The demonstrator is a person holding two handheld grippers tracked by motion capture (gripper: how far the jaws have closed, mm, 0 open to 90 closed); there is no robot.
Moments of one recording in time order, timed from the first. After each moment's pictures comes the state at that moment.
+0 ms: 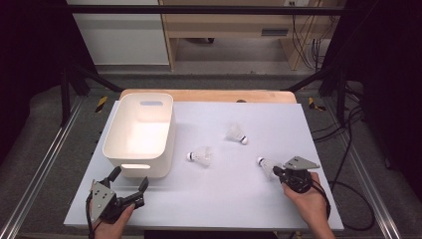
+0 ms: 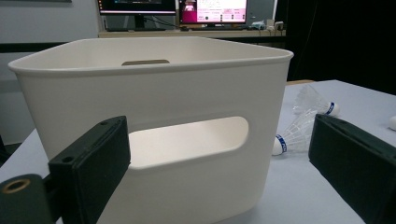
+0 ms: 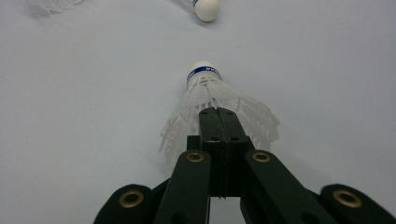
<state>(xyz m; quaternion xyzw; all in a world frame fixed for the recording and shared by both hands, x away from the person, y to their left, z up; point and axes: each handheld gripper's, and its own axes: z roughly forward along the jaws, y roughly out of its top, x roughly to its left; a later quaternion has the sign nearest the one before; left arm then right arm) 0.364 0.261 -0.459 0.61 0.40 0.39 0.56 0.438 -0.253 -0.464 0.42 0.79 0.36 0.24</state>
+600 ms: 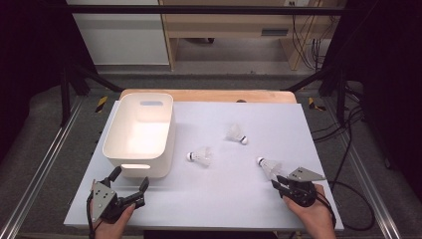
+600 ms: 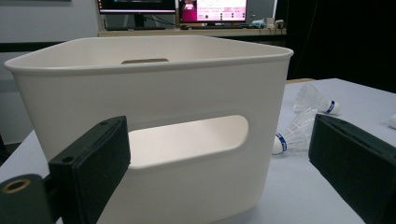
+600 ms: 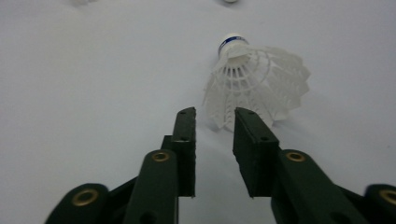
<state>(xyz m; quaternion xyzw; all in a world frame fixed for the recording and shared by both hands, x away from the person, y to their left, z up) 0.364 0.261 -0.459 0.61 0.40 0.39 0.56 0.405 -0.254 -0.465 0.43 0.79 0.37 0.21</state>
